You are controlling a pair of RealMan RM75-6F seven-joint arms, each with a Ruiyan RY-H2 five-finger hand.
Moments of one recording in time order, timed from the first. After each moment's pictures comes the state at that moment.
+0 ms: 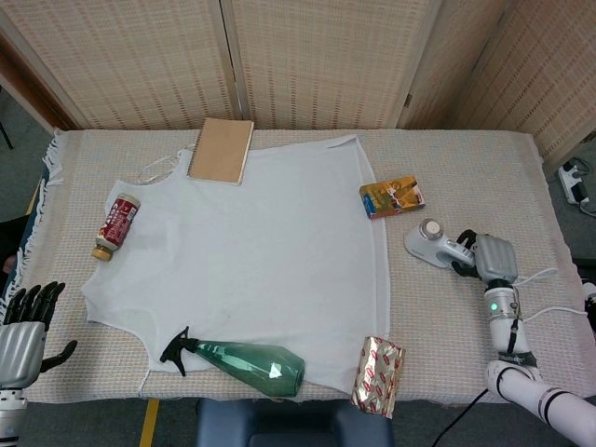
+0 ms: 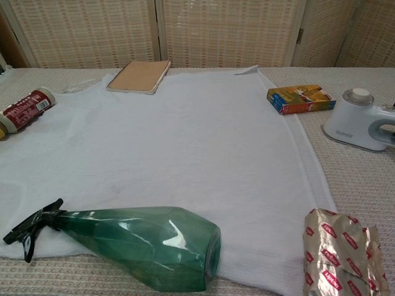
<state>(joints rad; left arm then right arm) -0.07 -1.18 -0.04 -1.58 1.47 1.50 0.14 0.48 -1.50 0.28 -1.12 -0.98 0.93 -0.13</state>
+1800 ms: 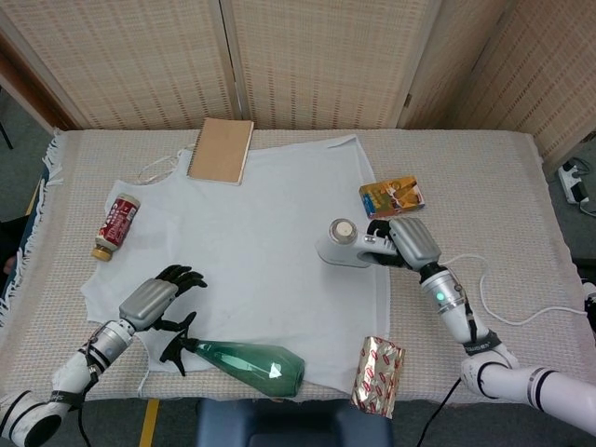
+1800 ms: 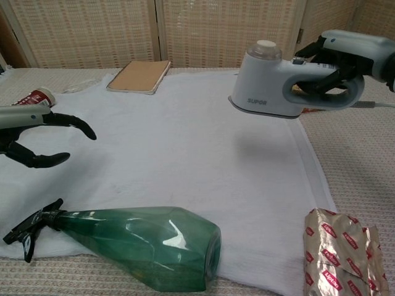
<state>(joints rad) -0.58 -1.20 -0.08 -1.62 1.47 0.81 -0.16 0.65 -1.40 0.28 -1.45 -1.26 0.91 0.15</state>
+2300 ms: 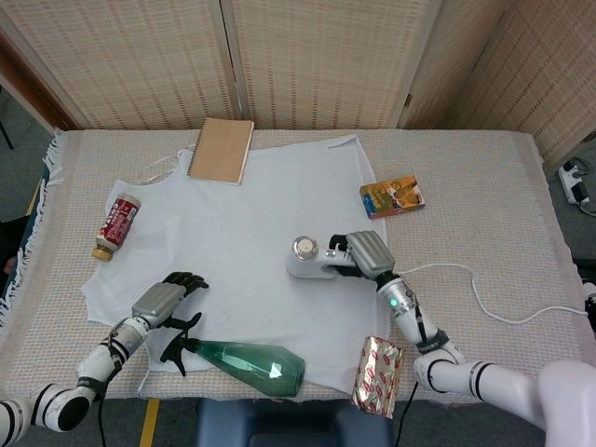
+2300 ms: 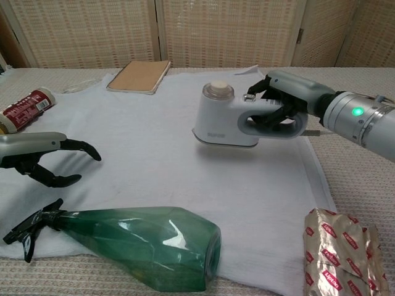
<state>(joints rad) -0.64 -1.33 -0.06 -1.53 1.22 0.73 0.03 0.75 -1.69 0.25 -1.21 -1.26 0.91 0.10</state>
